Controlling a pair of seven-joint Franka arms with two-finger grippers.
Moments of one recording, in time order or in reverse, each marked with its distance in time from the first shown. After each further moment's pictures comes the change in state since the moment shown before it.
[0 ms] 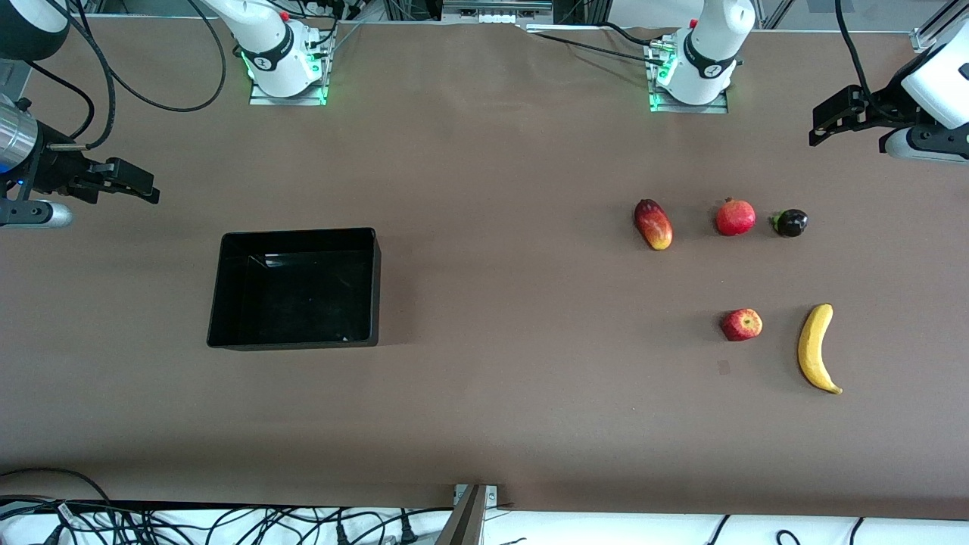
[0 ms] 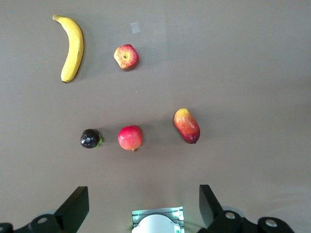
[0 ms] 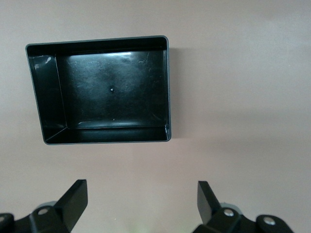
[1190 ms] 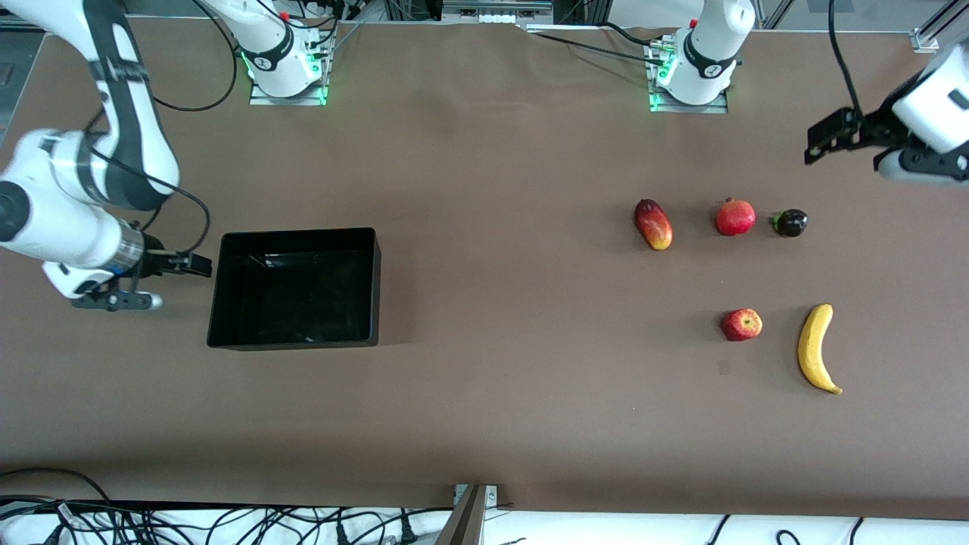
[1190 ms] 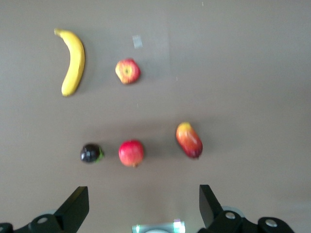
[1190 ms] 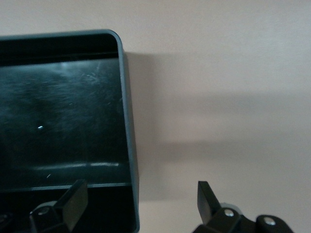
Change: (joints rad) left arm 0.005 0.074 0.003 -0.008 0.000 0.134 0.000; right arm 0.000 0.282 -0.057 -0.291 -0.029 0.567 -0.041
